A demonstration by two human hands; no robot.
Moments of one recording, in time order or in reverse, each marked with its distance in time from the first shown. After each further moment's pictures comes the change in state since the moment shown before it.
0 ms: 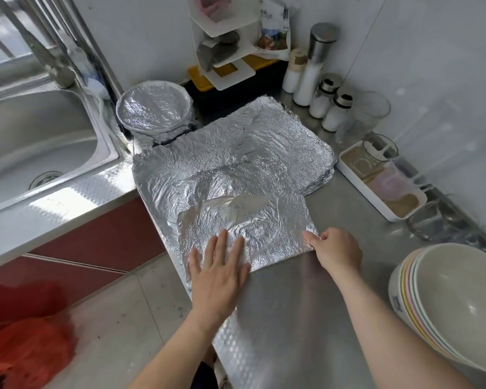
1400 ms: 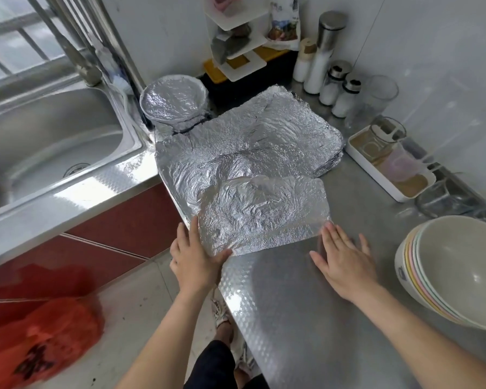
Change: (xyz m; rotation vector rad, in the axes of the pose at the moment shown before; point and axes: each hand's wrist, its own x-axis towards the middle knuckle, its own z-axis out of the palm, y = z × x) left_hand -0.027 -0.045 -0.028 -0.449 0.086 -0.499; right_hand -0.066 0.045 0.009 -0.467 -0.106 -0.512
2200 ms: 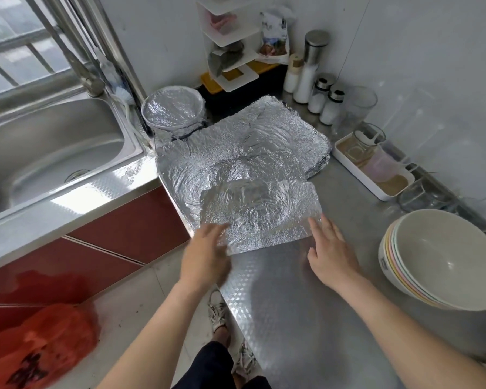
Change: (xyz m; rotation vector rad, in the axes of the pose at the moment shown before) left_hand -0.018 0.021 -0.023 0.032 -0.050 0.454; right_hand -0.017 -0.017 -0.026 0.279 0.034 0.050
